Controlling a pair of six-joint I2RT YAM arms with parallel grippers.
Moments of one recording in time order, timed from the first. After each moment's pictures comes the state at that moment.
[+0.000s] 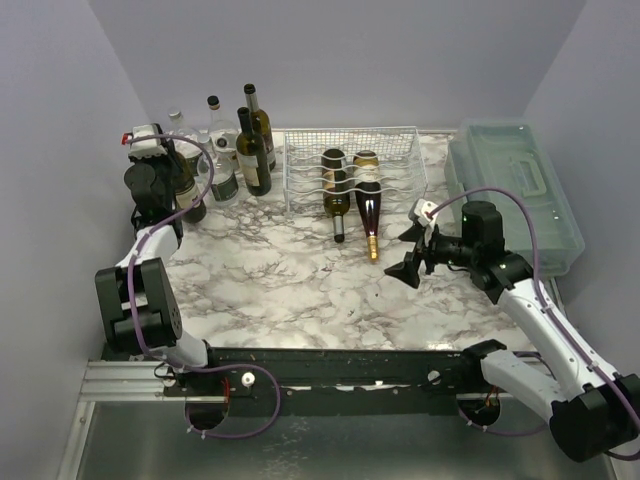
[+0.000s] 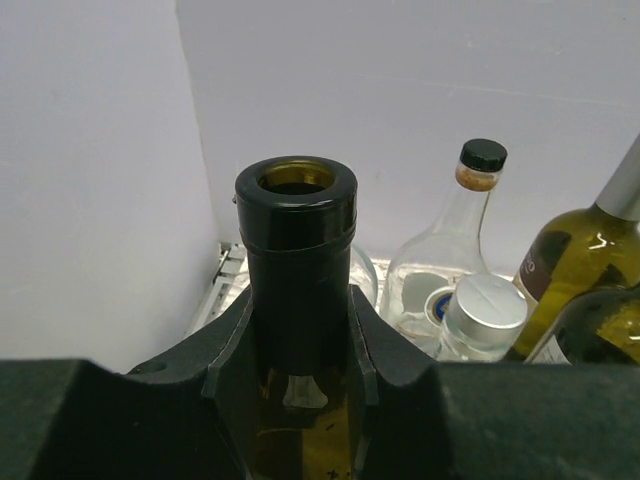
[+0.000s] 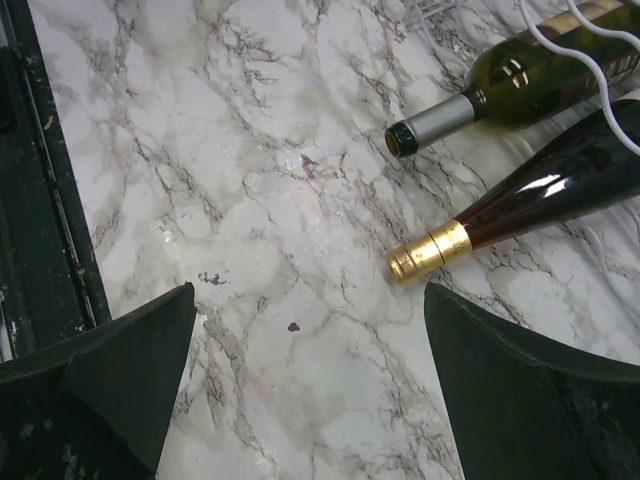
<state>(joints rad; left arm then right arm) 0.25 1.49 0.87 0.80 0.08 -0.07 0.31 0.92 0.74 -0.35 -0.76 -0.39</state>
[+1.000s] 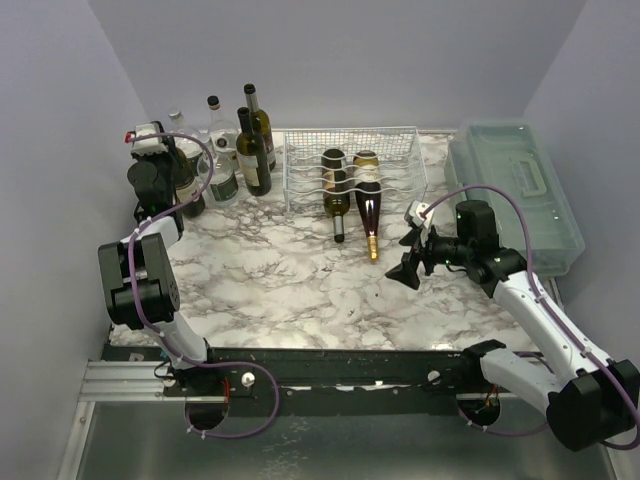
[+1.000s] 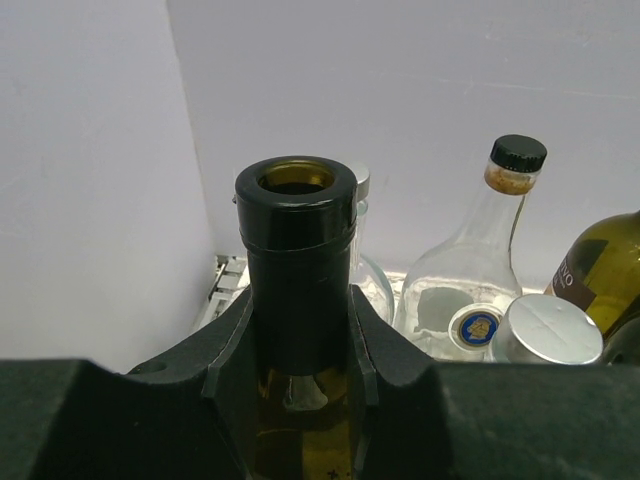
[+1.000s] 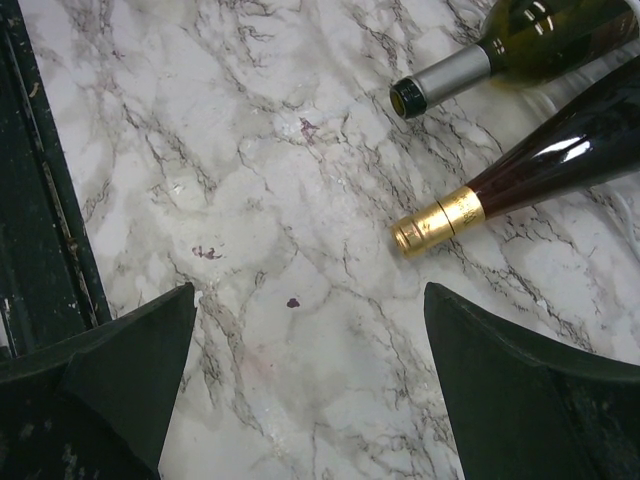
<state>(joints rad) 0.26 1.69 0.95 0.95 0.11 -0.07 0.29 0.99 0.75 -0.40 -0.75 -0.44</state>
